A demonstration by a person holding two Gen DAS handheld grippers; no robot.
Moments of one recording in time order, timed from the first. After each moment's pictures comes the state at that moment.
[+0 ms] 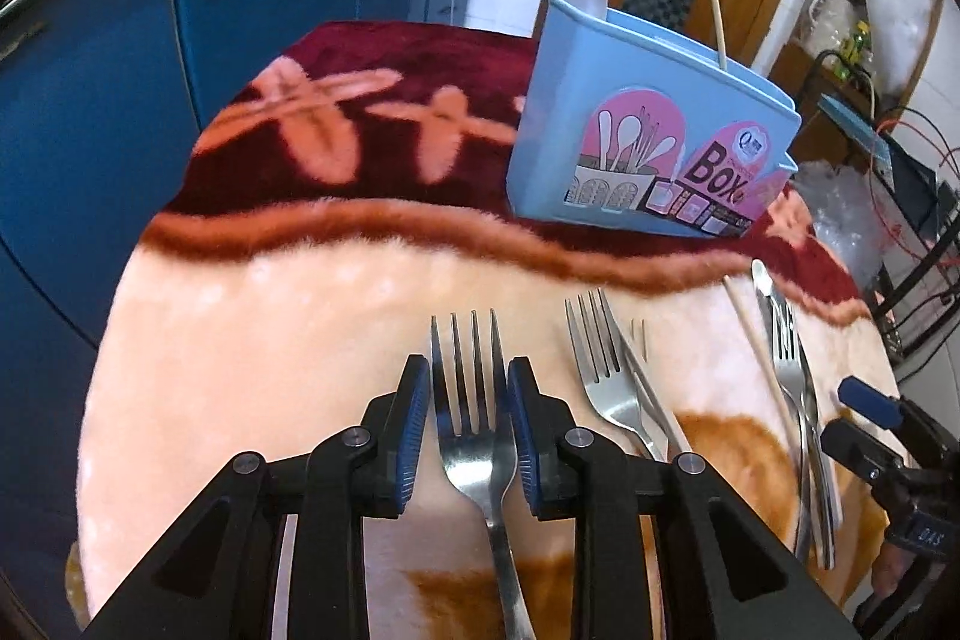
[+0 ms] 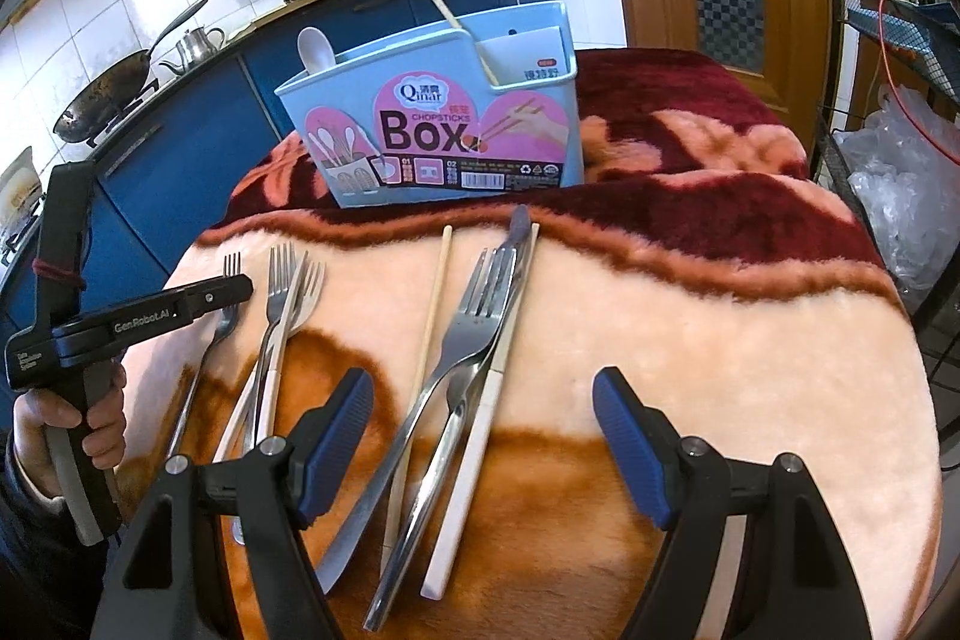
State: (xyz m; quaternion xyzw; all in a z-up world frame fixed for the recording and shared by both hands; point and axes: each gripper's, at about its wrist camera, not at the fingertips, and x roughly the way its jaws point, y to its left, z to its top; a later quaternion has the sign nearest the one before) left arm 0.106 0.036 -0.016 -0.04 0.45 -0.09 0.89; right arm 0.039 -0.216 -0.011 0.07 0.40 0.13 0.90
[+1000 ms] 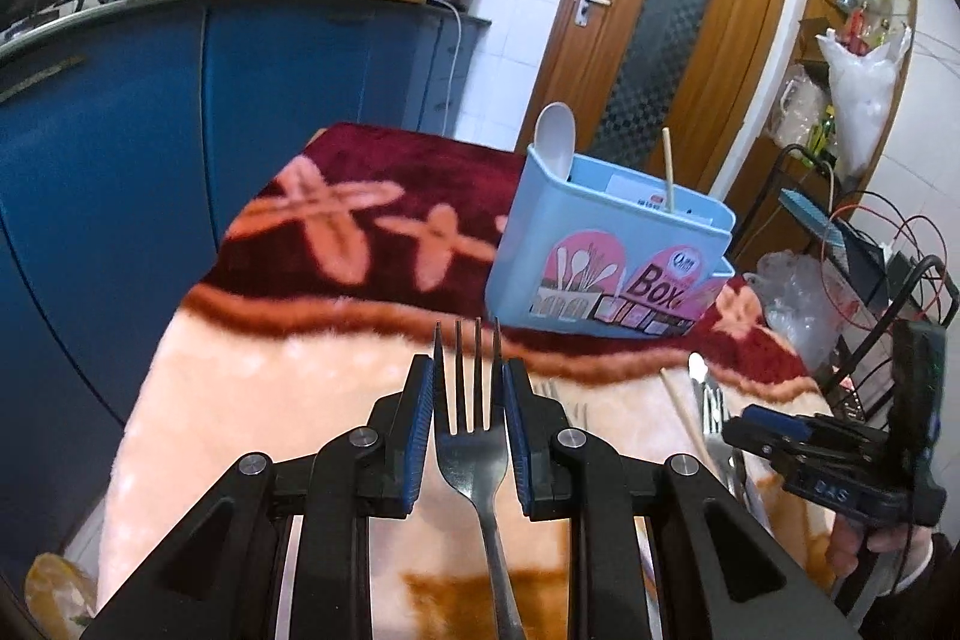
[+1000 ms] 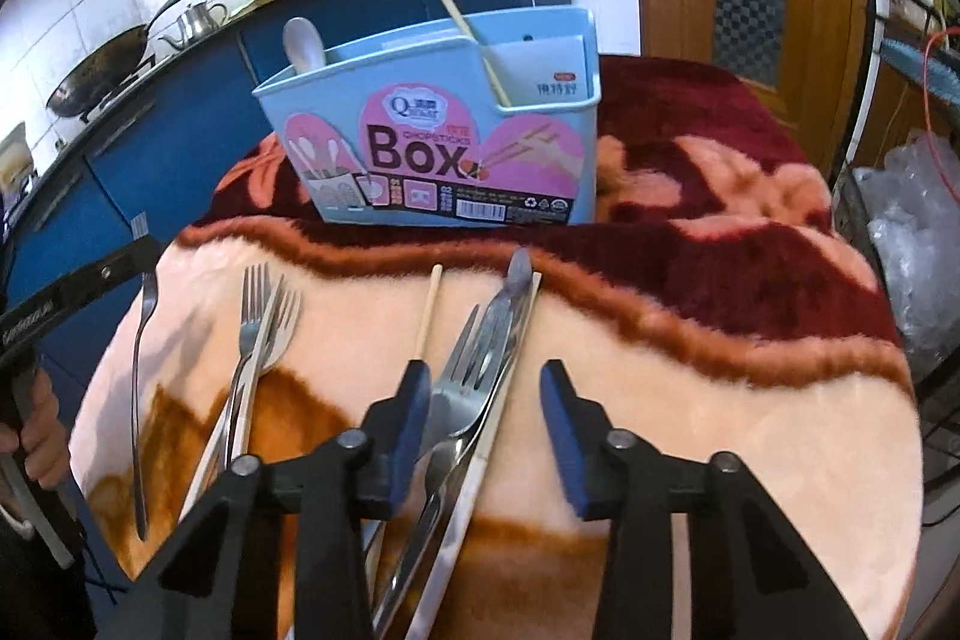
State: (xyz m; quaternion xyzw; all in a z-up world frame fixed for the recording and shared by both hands) left arm 0.073 0.050 0.029 -0.10 0.33 -0.10 0.93; right arm 0.083 -0.215 -0.008 0.05 0.42 0.14 0.89
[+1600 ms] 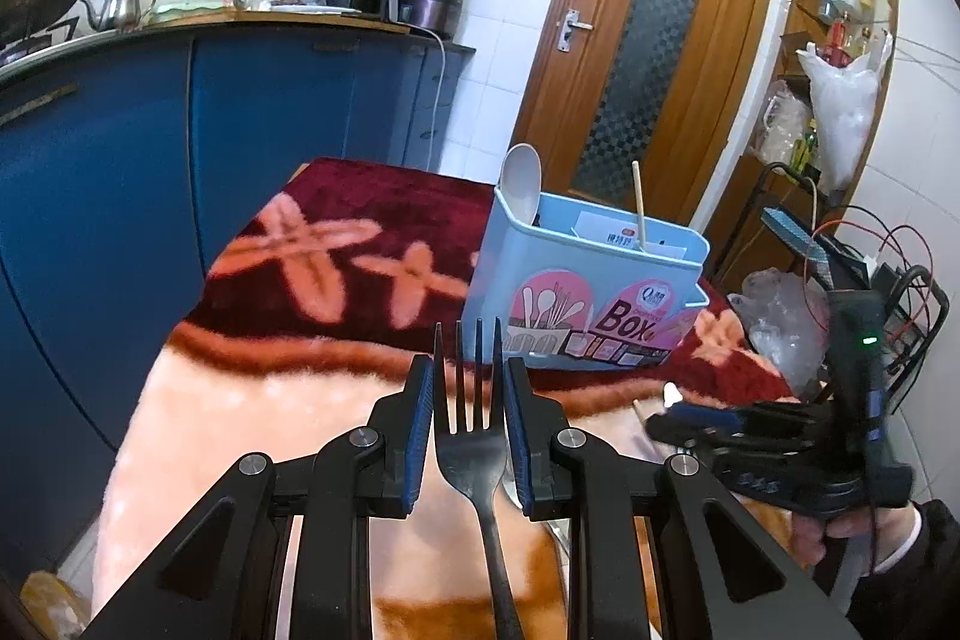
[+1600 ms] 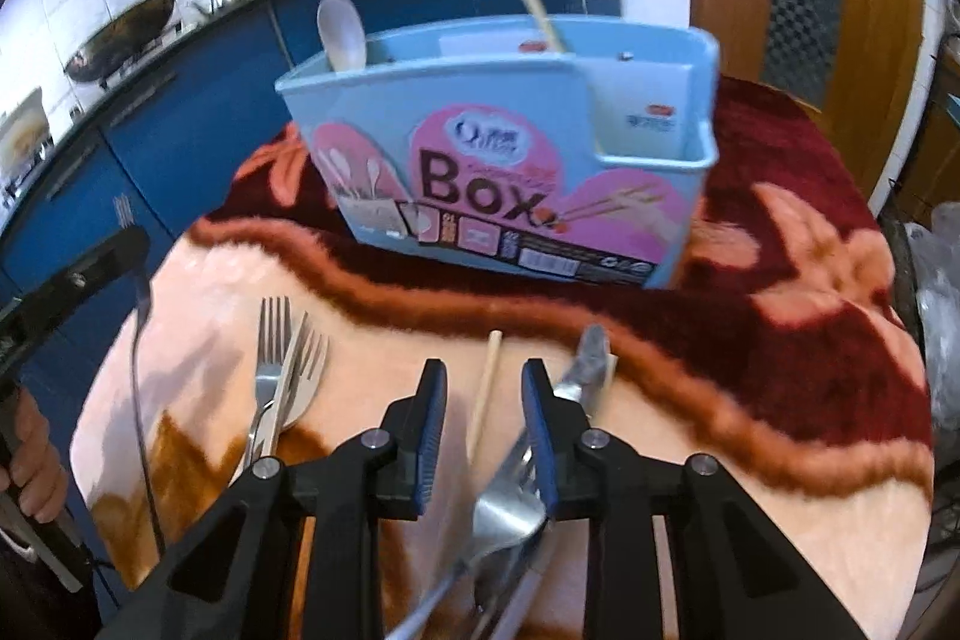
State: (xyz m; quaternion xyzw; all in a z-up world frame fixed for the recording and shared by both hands) left arm 0.070 0.042 0.043 -0.10 0.30 -0.11 0.94; right arm 0.122 -0.172 -0.008 -0.02 0.45 0.17 0.88
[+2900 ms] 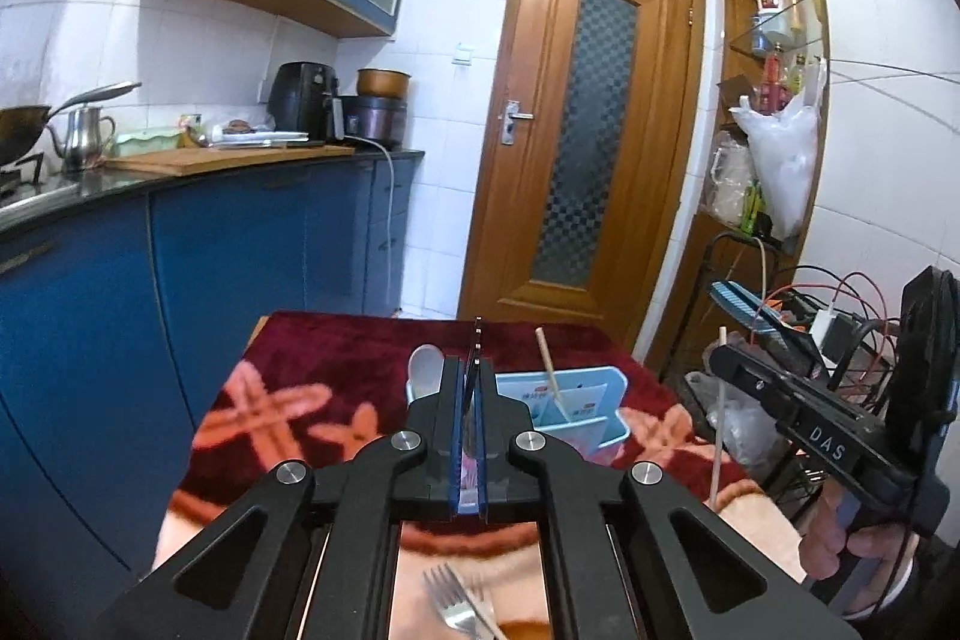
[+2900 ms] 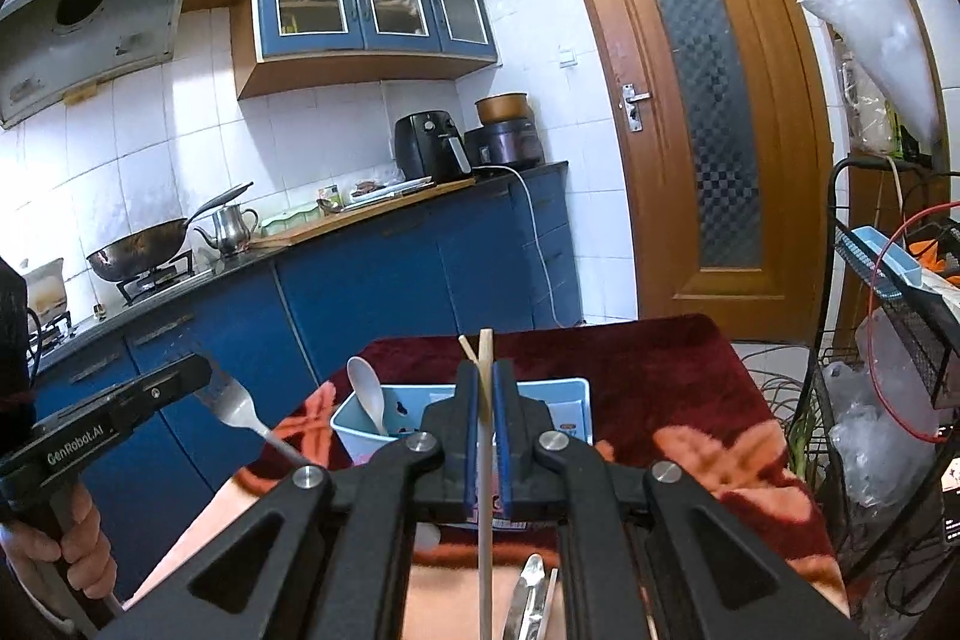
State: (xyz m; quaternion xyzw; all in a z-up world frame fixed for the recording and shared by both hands) left arm 0.069 0.008 0.139 -0.05 0.18 -0.15 0.97; right arm 0.066 -0.221 0.123 0.08 0.16 0.13 0.98
